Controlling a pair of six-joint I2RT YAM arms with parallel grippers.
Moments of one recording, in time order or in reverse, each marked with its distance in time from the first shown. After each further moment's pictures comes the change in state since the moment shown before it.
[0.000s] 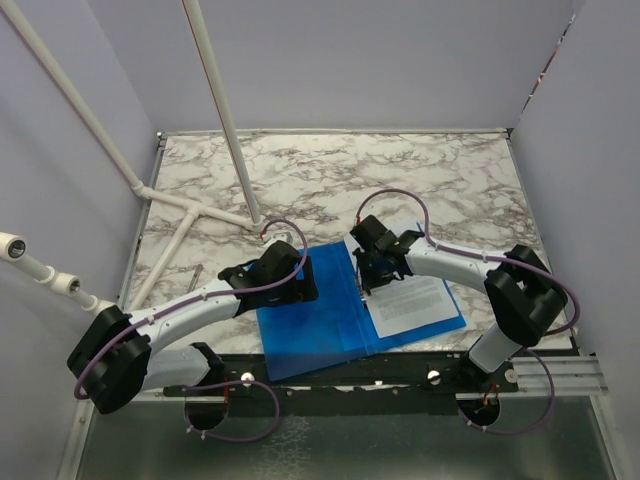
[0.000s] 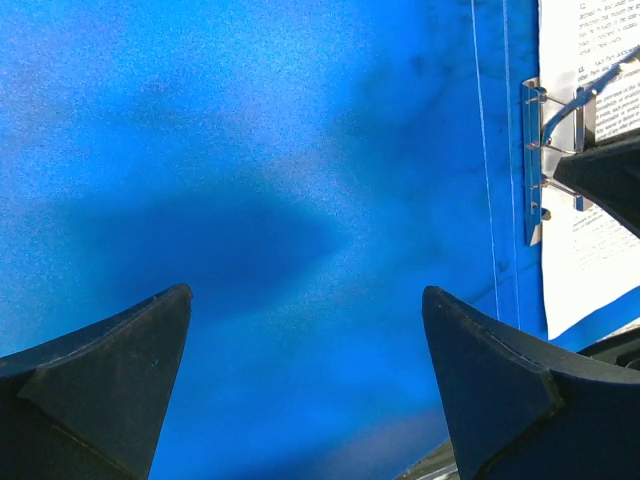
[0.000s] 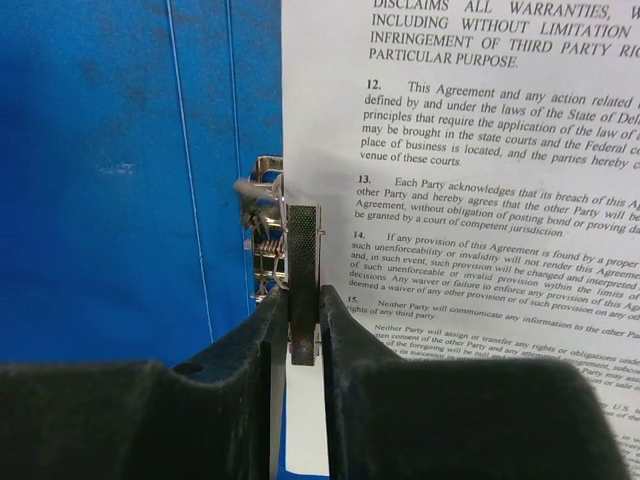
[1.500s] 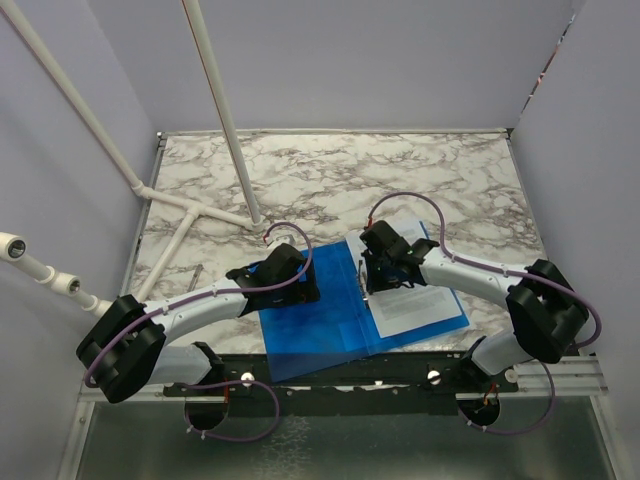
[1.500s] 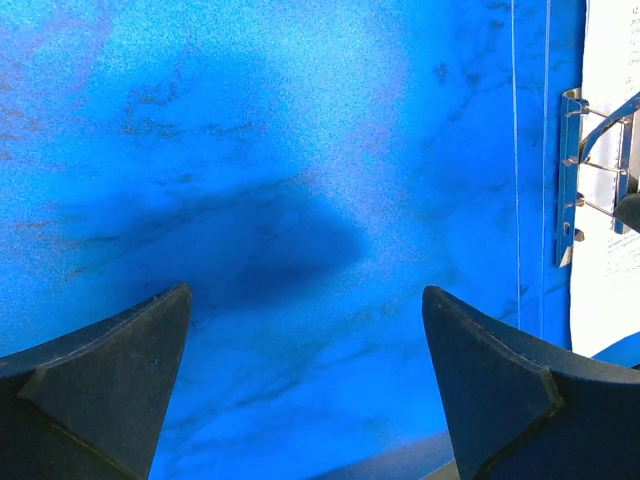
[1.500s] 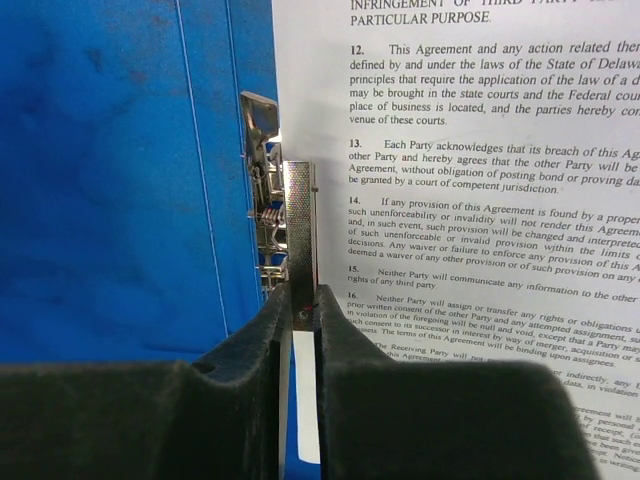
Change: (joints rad) left arm -0.010 0.083 -0.033 0.097 -0.017 -0.022; right arm 0.004 -0.133 -0.106 0.045 0.024 0.081
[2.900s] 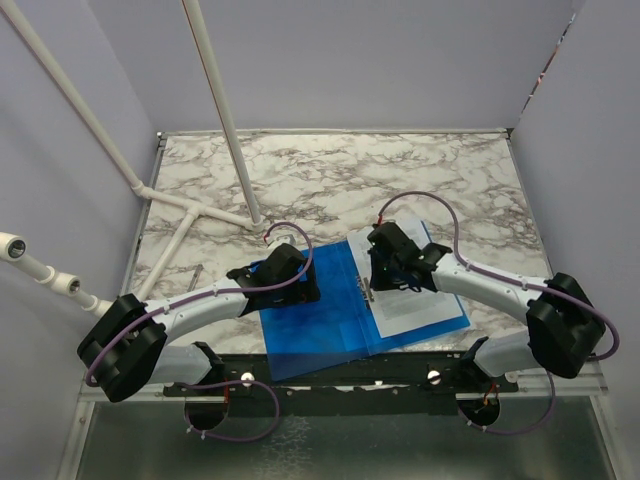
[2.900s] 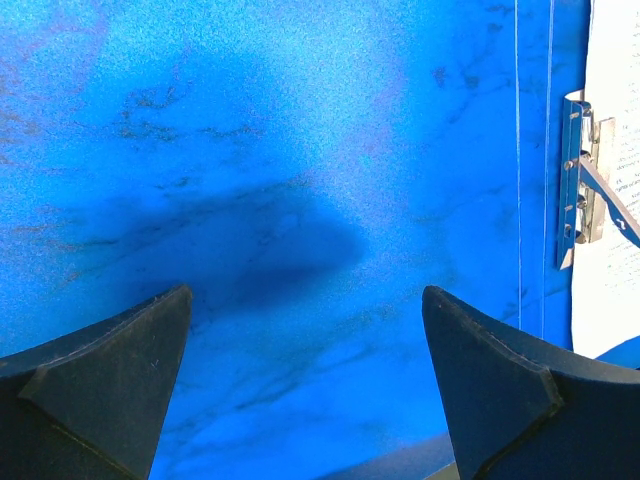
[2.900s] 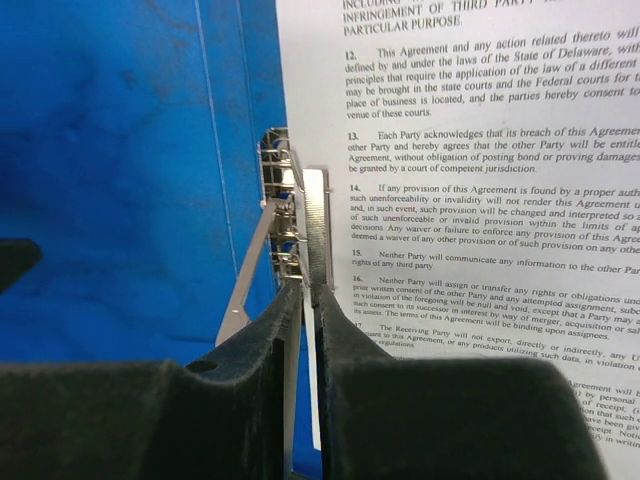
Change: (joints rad) left arm 0.000 0.006 0.000 0.008 -0.001 0.000; right arm 0.001 -0.098 -0.060 0.026 0.030 0.055
